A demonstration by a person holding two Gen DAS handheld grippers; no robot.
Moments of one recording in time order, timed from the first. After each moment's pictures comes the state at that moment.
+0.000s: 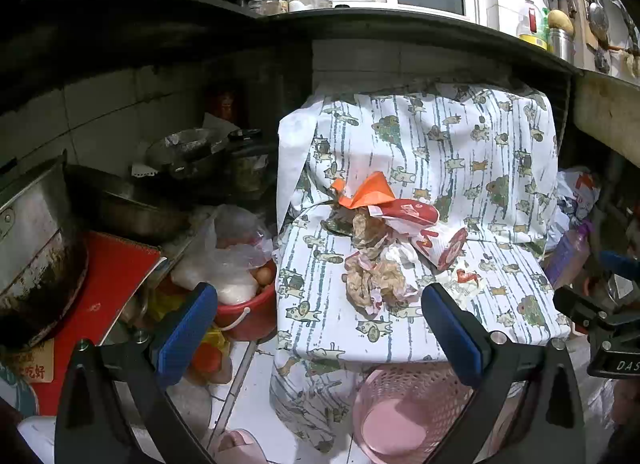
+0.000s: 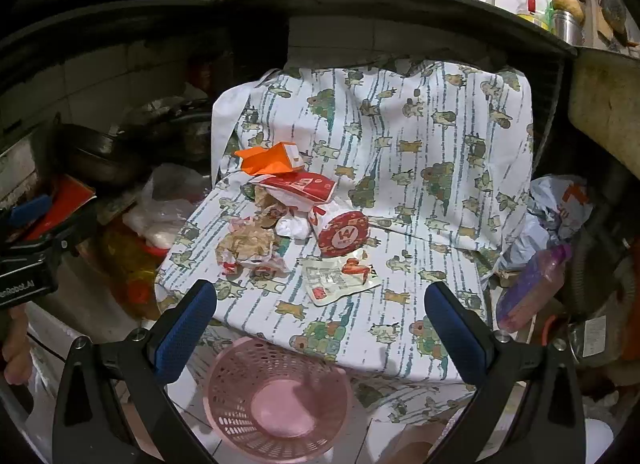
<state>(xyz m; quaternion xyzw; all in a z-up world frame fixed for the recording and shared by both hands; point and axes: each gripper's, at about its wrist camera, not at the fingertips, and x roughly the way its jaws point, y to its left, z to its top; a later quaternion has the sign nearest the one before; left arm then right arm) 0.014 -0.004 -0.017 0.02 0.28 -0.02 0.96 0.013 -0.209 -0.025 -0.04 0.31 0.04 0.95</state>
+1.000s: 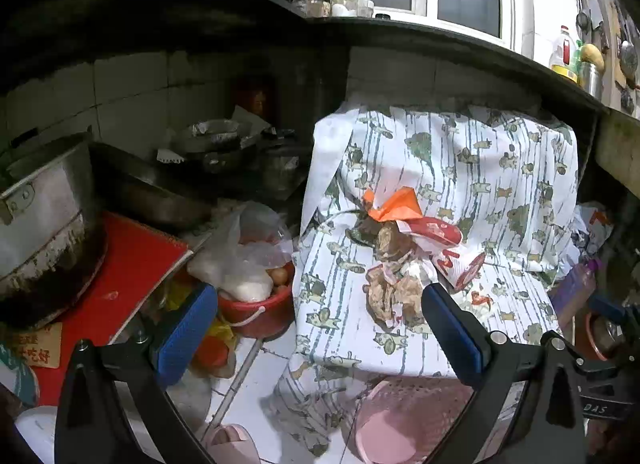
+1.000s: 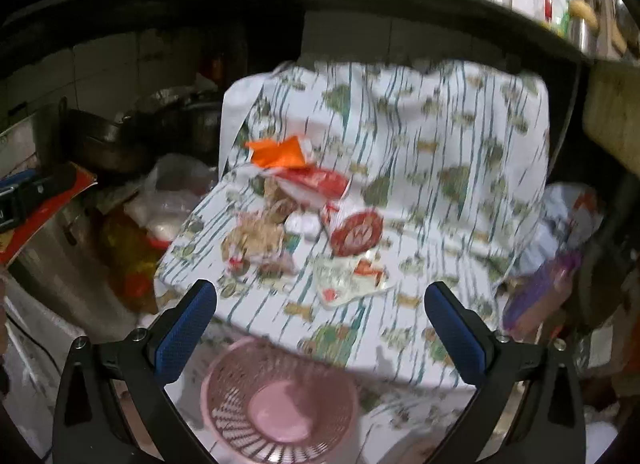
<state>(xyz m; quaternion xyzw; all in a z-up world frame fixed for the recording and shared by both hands) 0.021 0.036 -0.008 -0.04 0.28 0.02 0.96 0.024 -0.195 -0.043 -0.05 0.32 0.06 0.94</state>
